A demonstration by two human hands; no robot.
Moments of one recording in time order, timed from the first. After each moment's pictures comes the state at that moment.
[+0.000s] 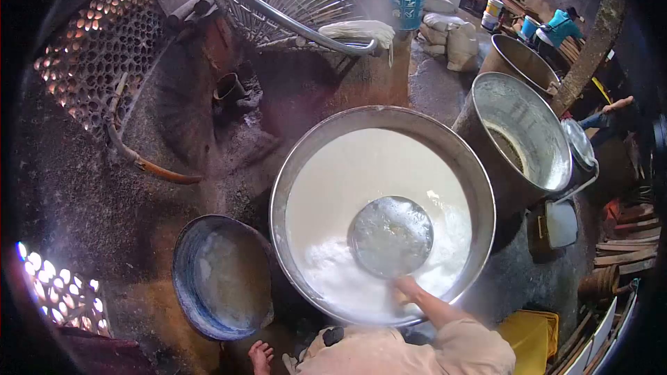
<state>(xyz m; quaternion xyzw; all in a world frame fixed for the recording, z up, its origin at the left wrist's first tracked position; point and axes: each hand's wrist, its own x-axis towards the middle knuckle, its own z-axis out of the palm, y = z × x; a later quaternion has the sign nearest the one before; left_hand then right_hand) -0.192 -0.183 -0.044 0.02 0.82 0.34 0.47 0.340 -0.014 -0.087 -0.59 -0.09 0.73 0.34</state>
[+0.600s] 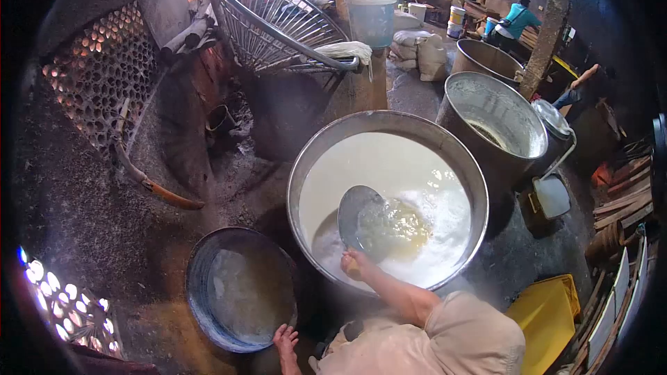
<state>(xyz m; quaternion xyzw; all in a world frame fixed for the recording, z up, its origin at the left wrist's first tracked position) -0.202 -0.134 -0.046 0.17 0.71 0.40 0.55 0.129 0.061 -0.040 -0.22 0.22 0.84 0.44</state>
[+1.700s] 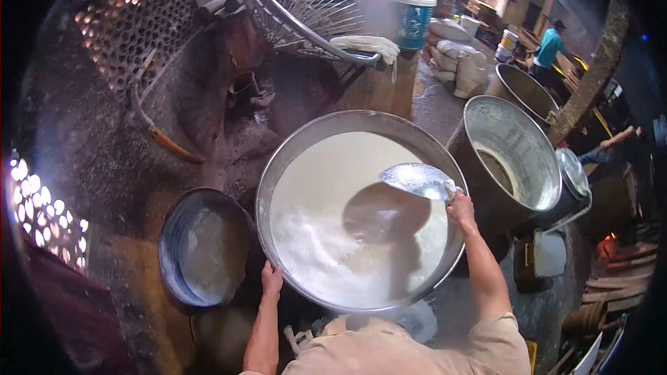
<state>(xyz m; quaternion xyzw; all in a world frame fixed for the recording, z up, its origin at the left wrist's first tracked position) 0.024 -0.020 0.009 0.38 0.71 0.45 0.40 0.559 0.112 0.118 -0.82 -0.55 0.09 0.14</state>
